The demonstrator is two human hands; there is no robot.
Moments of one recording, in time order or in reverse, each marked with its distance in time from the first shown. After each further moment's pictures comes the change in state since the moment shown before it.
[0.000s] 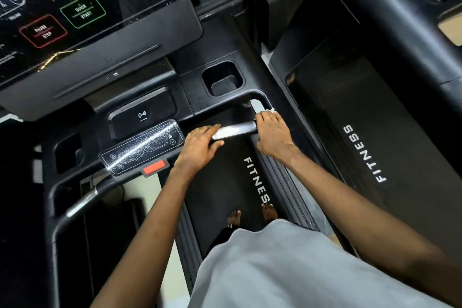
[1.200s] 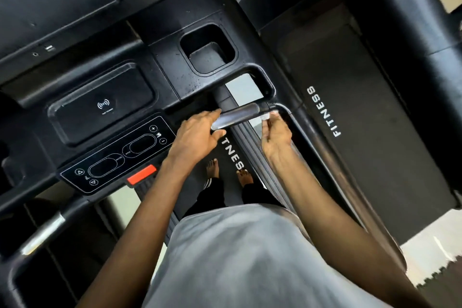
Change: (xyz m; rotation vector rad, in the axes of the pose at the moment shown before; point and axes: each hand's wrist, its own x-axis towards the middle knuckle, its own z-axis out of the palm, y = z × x) left_hand 0.026 -0.015 -0.012 -0.155 -0.210 0.084; right_hand 0.008 -0.050 0.020 2.003 0.703 1.429
